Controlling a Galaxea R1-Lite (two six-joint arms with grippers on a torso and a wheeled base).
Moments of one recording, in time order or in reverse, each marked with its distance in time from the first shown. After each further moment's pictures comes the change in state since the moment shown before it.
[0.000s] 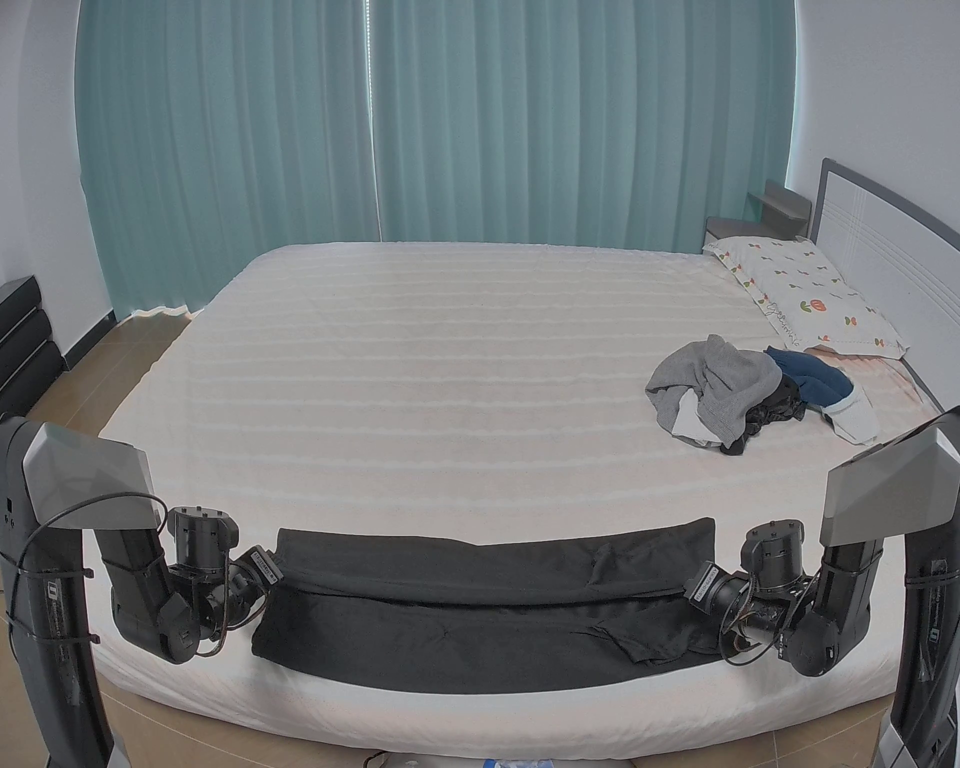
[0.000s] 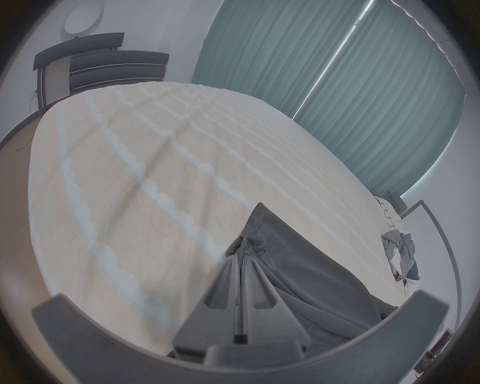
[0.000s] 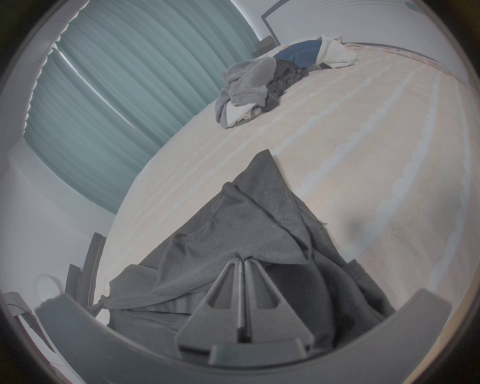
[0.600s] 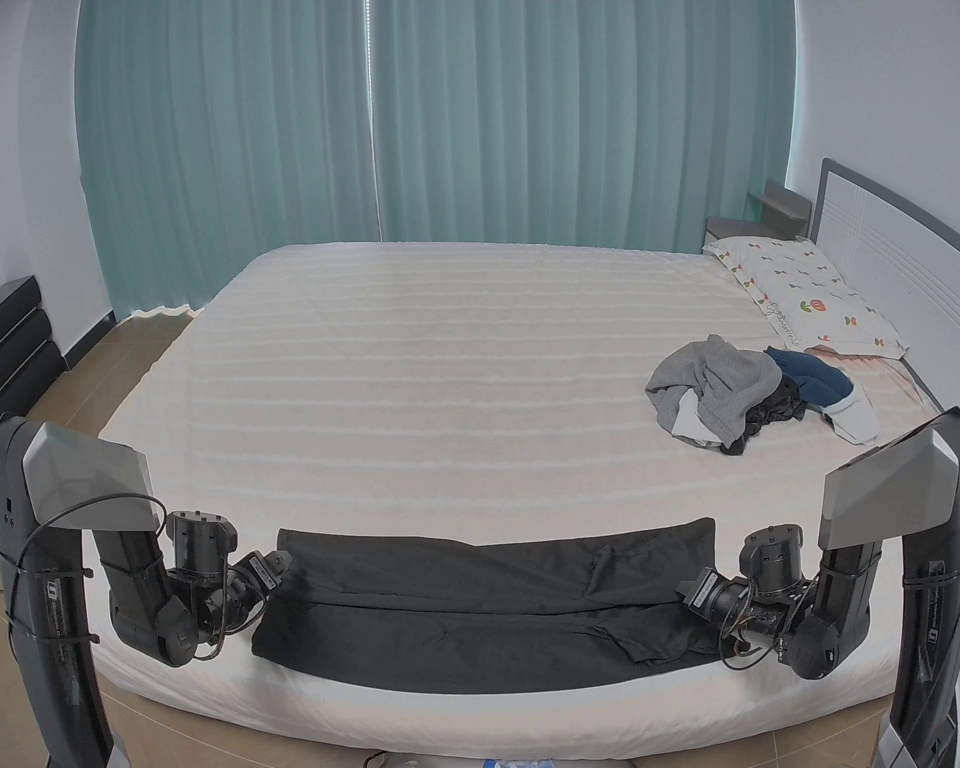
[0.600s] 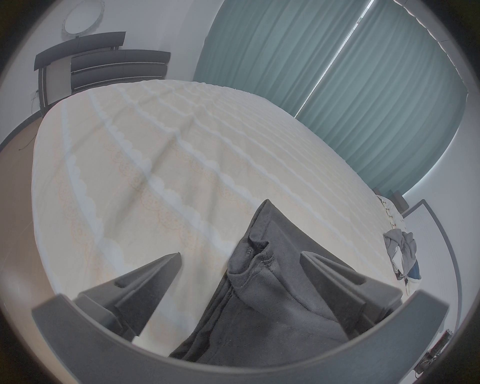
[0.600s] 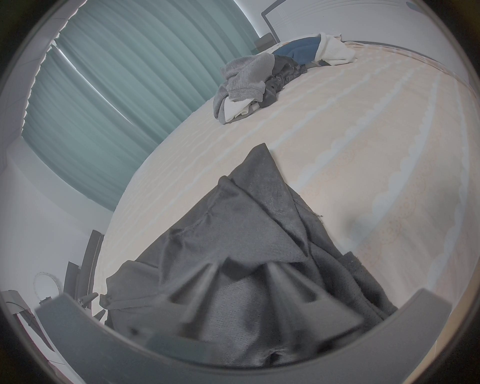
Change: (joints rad) left arm 0.000 0.000 0.021 0.000 0.000 -0.001; right arm 0.006 0.009 0.013 0.001 0.003 -0.002
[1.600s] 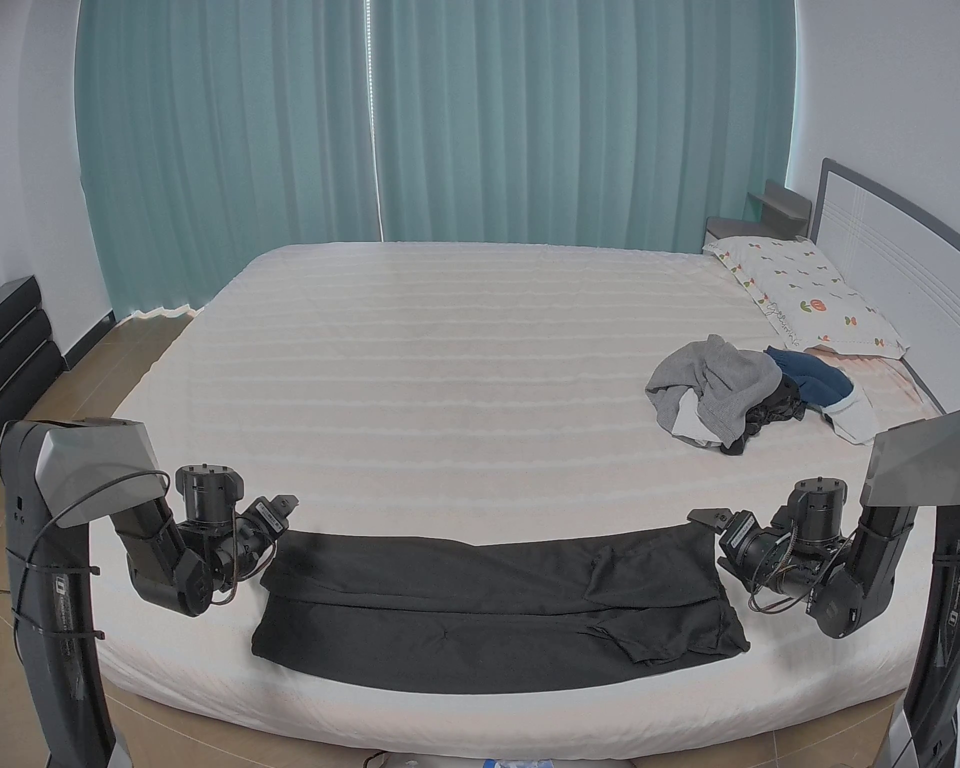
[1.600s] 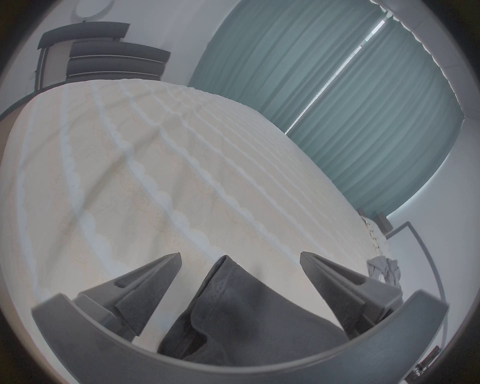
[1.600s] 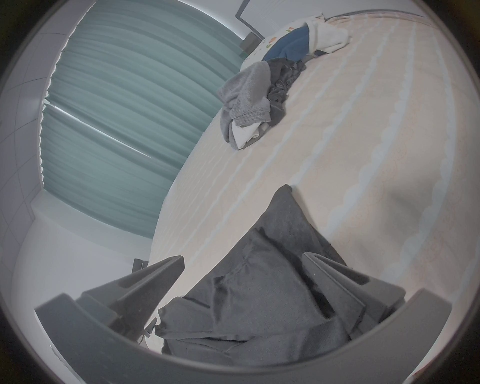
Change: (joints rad) left arm 0.038 0.050 -0.300 0.117 -0.066 -0.060; right arm -0.184 -0.075 -0.090 -0.002 0.269 0.129
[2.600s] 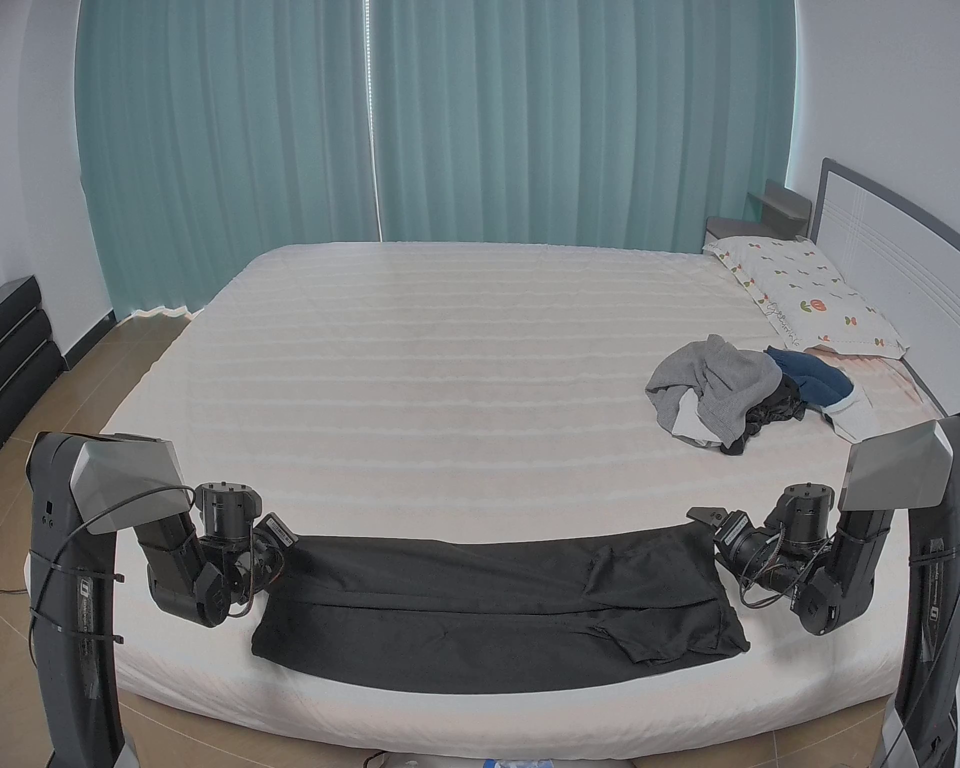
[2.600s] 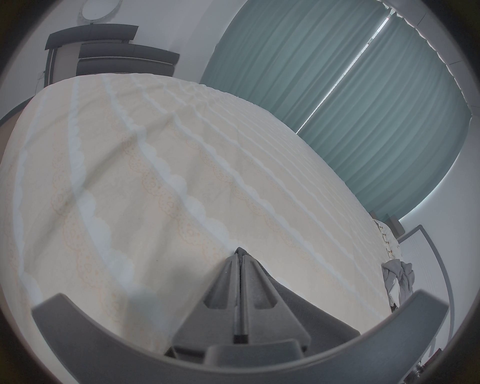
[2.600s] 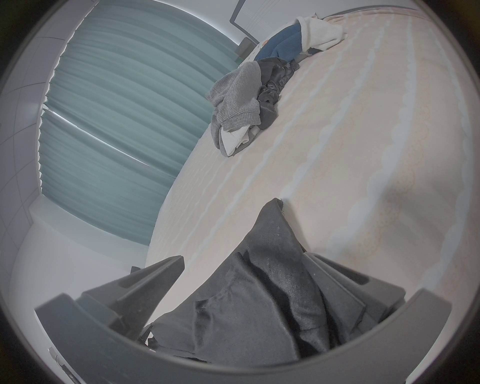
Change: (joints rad) left arm -0.018 0.106 -0.040 -0.026 0.079 -0.019; right arm -0.036 0.143 -0.102 -0.061 -0.008 0.001
